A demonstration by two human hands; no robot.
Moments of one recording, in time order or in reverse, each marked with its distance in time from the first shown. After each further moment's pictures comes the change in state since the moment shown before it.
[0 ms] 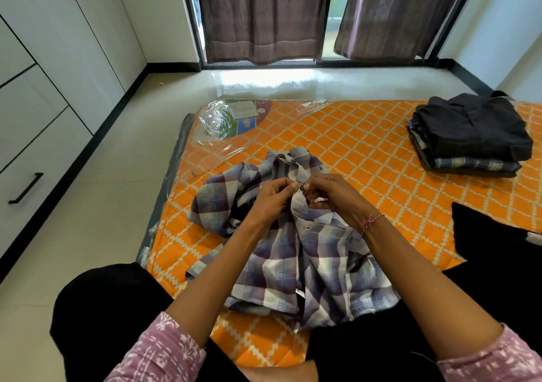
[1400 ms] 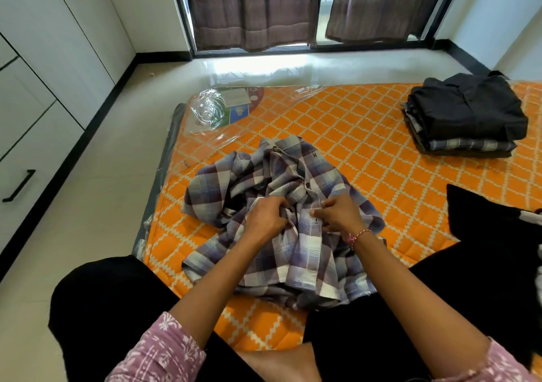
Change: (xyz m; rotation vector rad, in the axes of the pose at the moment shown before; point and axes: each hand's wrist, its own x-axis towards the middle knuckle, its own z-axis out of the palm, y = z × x) left_hand -0.014 -0.041 0.001 0.967 -0.005 -0.150; right_hand -0.019 0.065 -0.002 -0.357 0.324 0.213
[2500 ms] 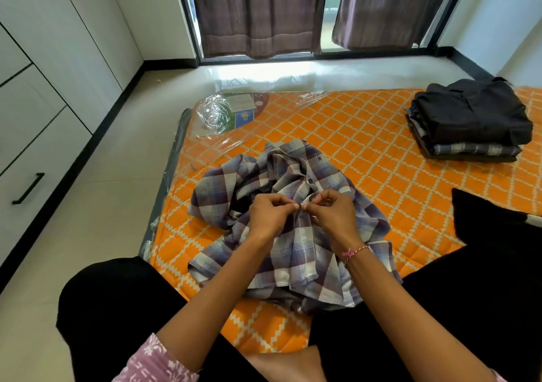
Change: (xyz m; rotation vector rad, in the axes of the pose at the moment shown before) left_hand -0.029 0.024 -0.016 -0.692 0.211 -0.205; right_hand -0.030 -0.020 0.023 0.407 0.144 -0.144
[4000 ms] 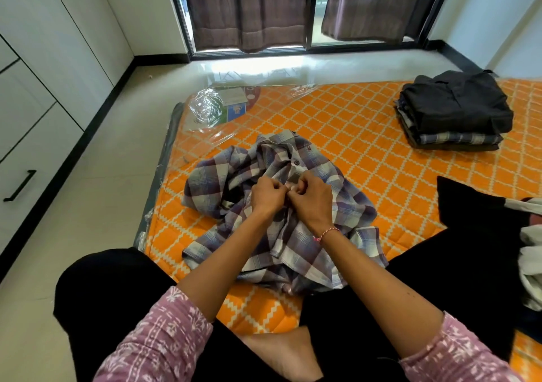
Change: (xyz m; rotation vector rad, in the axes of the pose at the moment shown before) left_hand 0.022 0.001 0.017 0.249 -0.013 0.043; right_hand 0.002 0.005 0.017 -0.422 0.110 -0.402
